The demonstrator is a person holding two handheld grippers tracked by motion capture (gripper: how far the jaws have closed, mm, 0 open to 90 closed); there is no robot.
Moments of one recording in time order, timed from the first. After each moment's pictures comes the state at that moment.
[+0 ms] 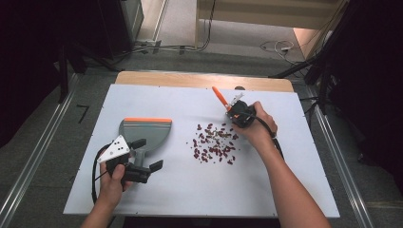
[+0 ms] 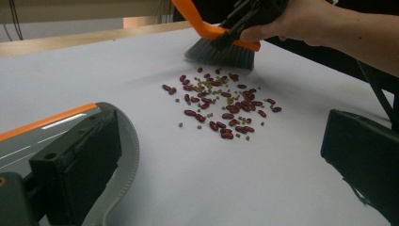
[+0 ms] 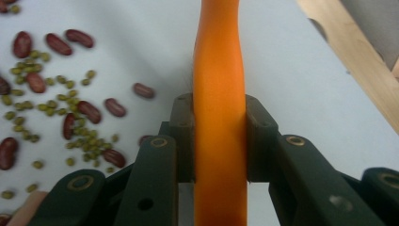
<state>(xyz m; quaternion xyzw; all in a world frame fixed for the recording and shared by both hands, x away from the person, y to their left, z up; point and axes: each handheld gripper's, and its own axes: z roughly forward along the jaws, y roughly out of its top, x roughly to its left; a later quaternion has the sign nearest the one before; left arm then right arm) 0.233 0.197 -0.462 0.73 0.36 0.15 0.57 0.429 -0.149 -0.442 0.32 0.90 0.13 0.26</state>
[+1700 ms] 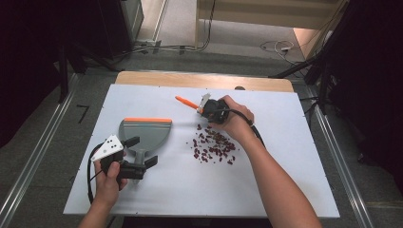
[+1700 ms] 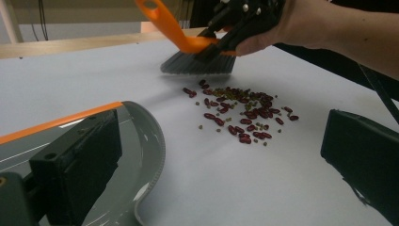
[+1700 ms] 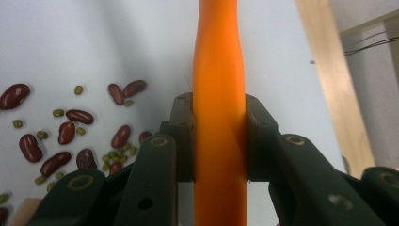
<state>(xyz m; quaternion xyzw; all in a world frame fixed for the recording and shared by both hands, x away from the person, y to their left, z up) 0.234 0.211 -0.462 0.71 0.39 0.17 0.57 0.439 -0.075 -0.440 0.11 0.95 0.15 0.26</state>
